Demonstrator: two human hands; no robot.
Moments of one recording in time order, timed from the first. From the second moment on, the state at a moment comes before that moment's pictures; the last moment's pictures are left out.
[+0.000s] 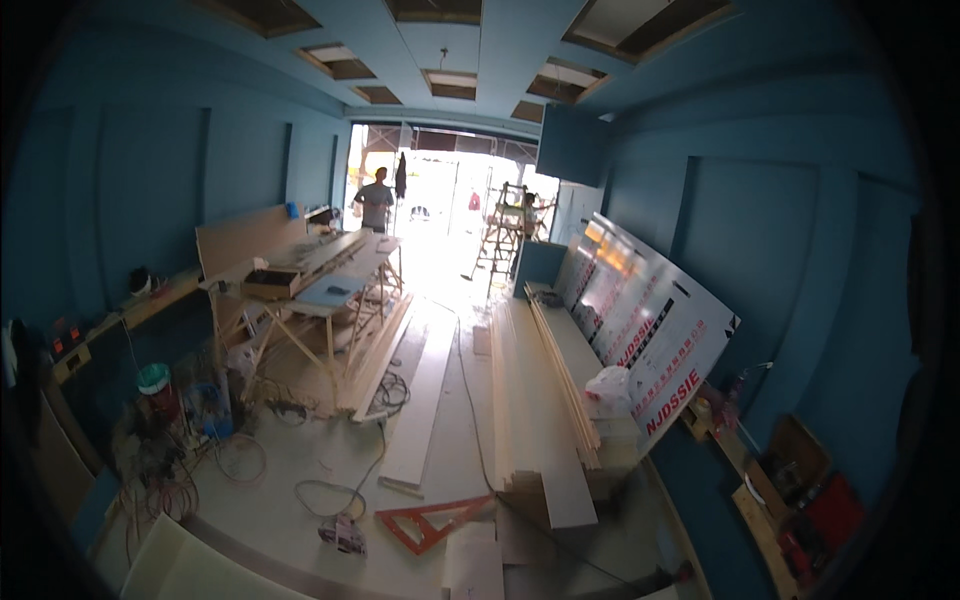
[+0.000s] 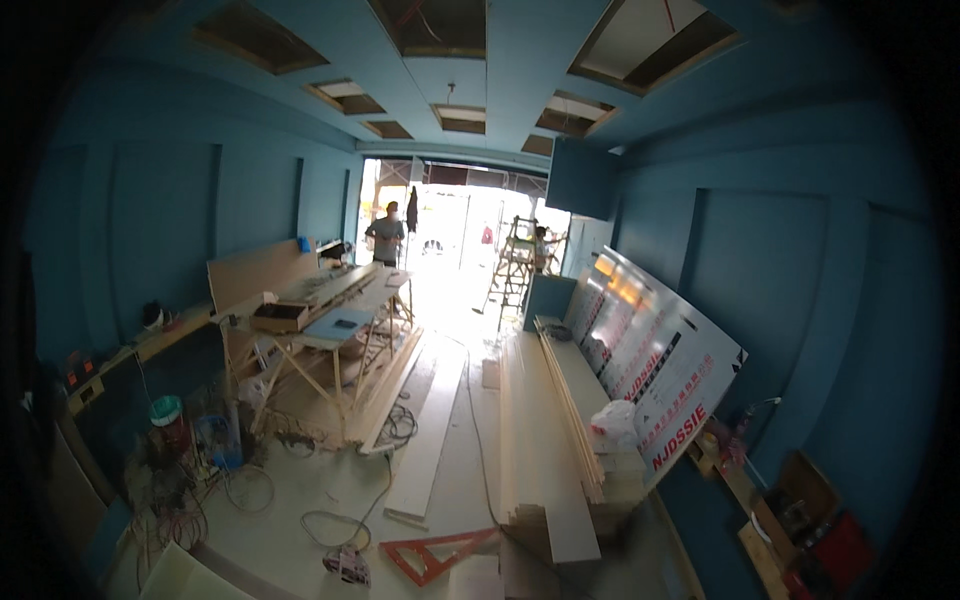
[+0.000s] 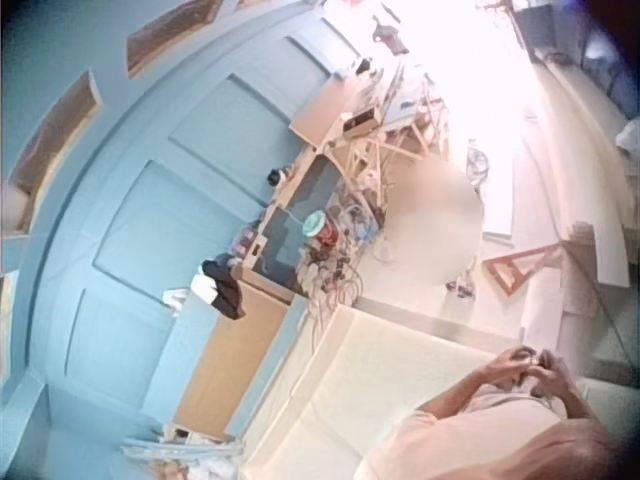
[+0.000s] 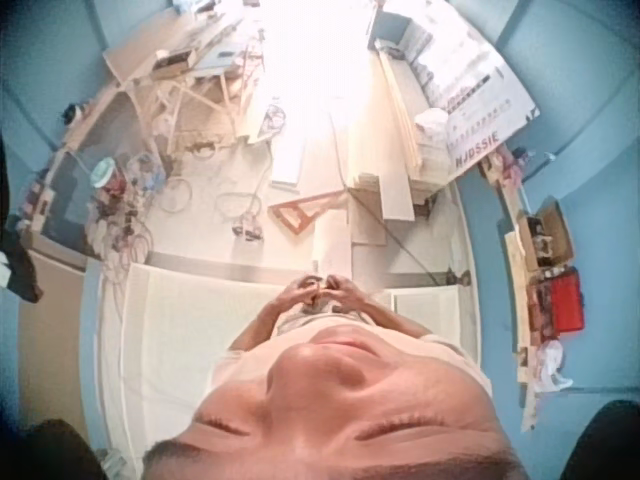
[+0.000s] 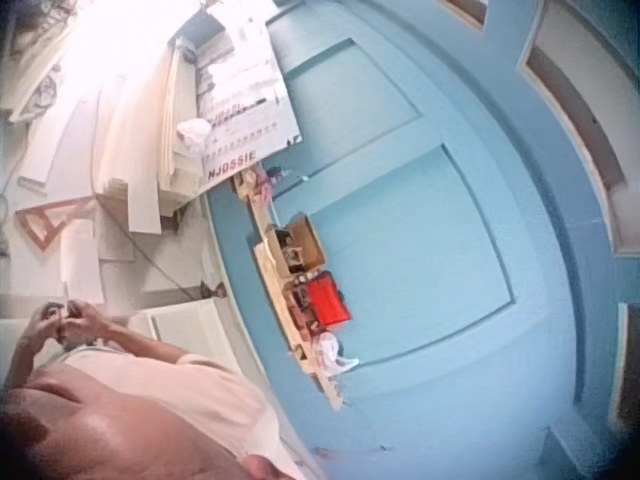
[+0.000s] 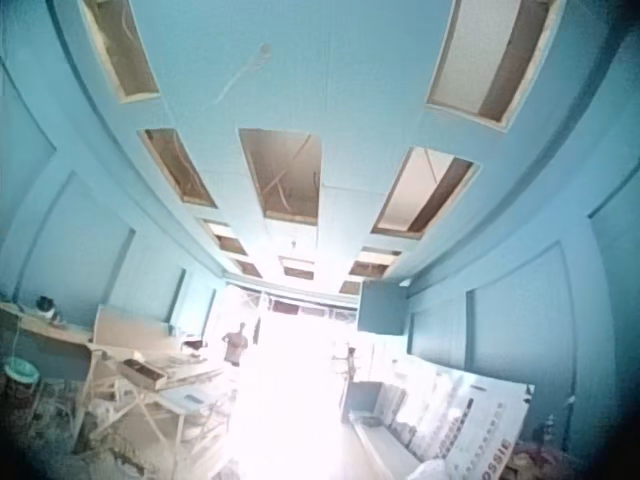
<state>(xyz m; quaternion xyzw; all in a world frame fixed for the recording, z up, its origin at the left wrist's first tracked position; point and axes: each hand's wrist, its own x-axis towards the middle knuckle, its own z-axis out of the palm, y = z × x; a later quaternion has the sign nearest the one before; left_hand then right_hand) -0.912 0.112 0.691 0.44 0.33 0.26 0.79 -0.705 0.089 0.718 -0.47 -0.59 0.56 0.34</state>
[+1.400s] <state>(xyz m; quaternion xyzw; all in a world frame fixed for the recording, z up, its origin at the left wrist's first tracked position) -0.510 -0.015 0.553 0.81 -0.14 -0.48 0.30 -0.507 -0.372 0.594 -0.69 0.16 0.17 0.69</state>
